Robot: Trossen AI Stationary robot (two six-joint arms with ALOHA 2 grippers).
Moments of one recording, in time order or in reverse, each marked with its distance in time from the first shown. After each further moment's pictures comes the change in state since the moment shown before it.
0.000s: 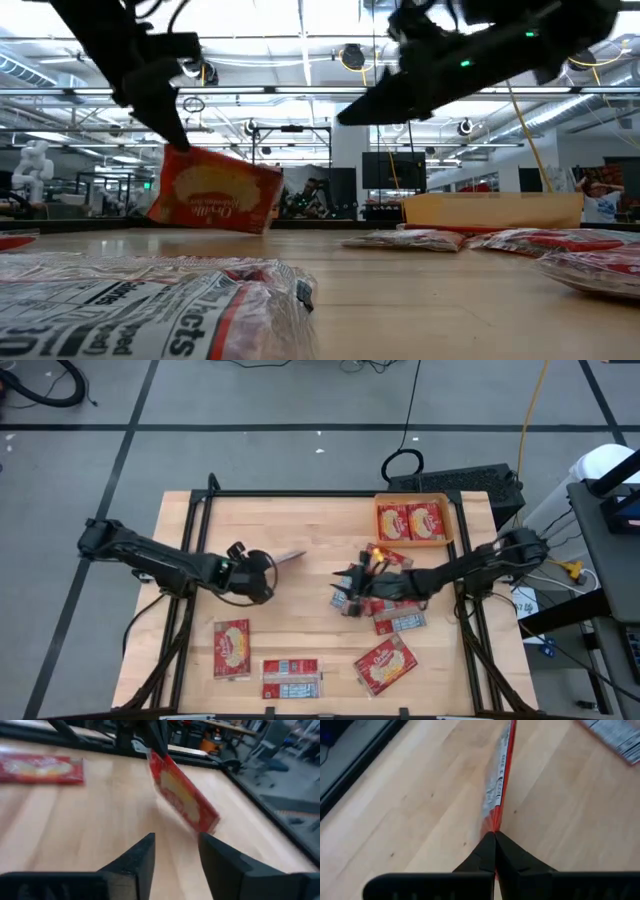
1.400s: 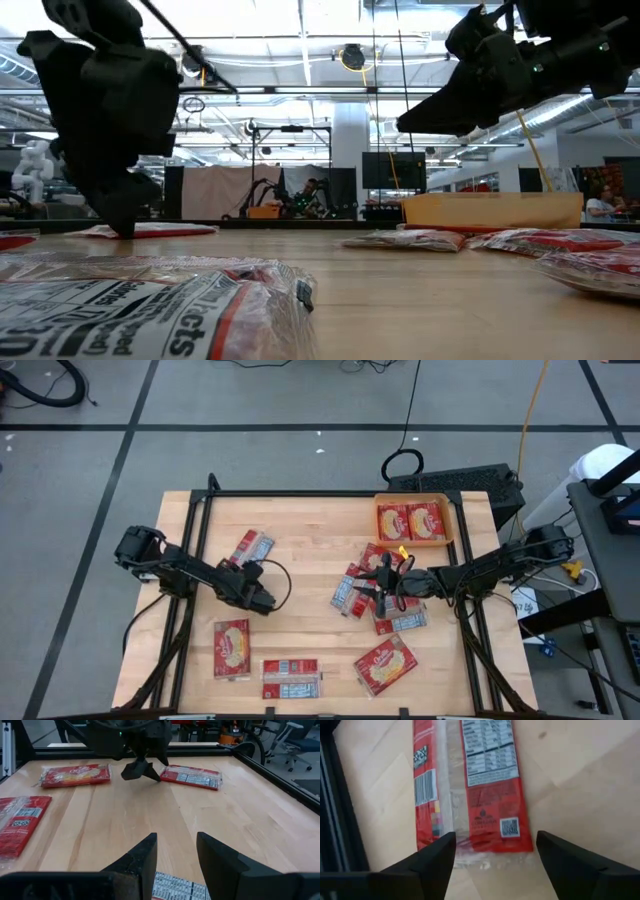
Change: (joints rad) left arm -0.034 0.398 -0.059 -0.227 0.032 -0.604; right arm 0.006 -0.286 -0.309 0.058 -0.105 0.163
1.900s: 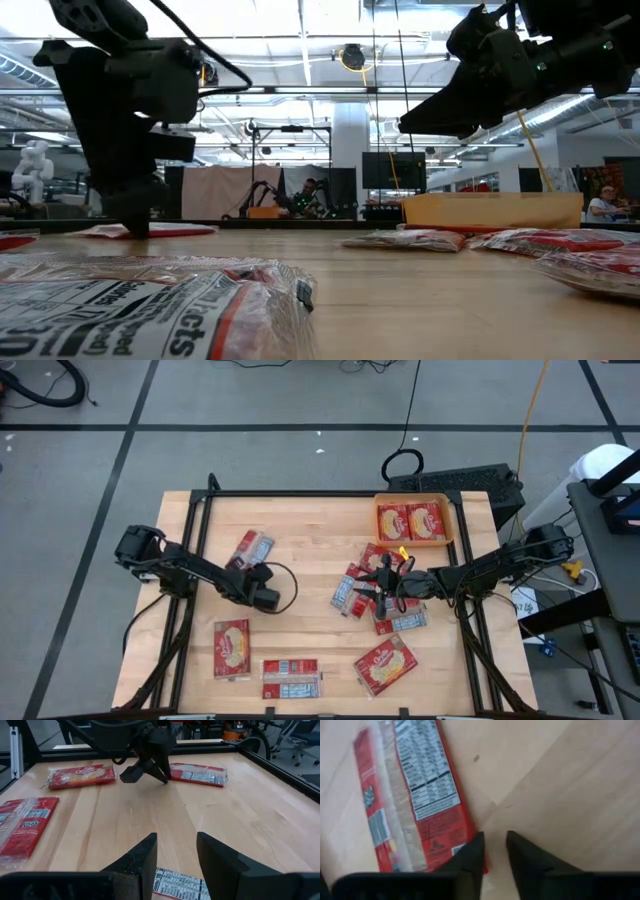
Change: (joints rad) left arm 0.025 -0.001 0.000 0.184 0.051 0.298; right arm 0.017 0.000 0.000 -0.008 -0.003 0.037
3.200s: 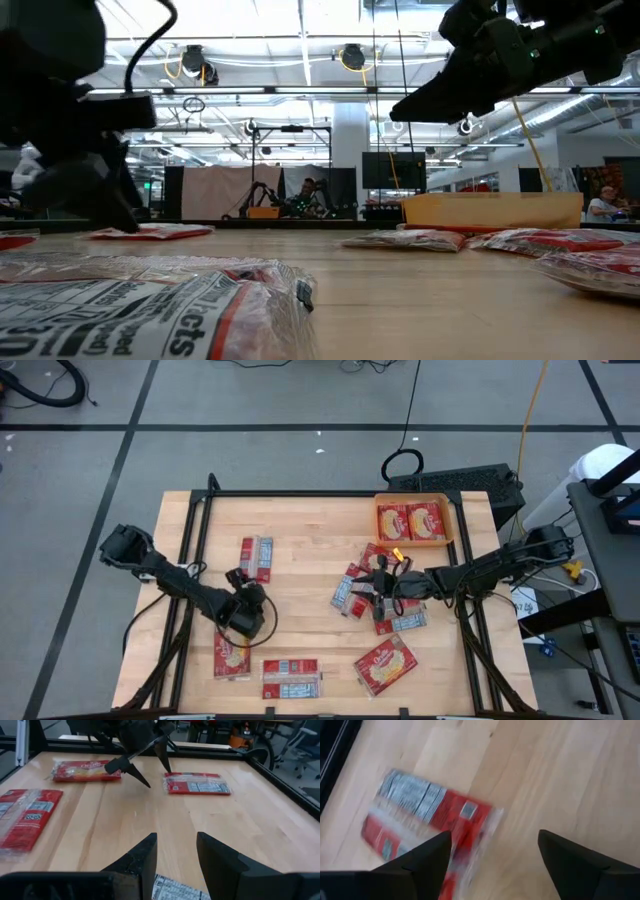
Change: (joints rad) left arm -0.265 -0.100 -0.098 0.153 -0.209 0.163; right arm 0.005 0.000 0.074 -0.090 -0.021 -0.087
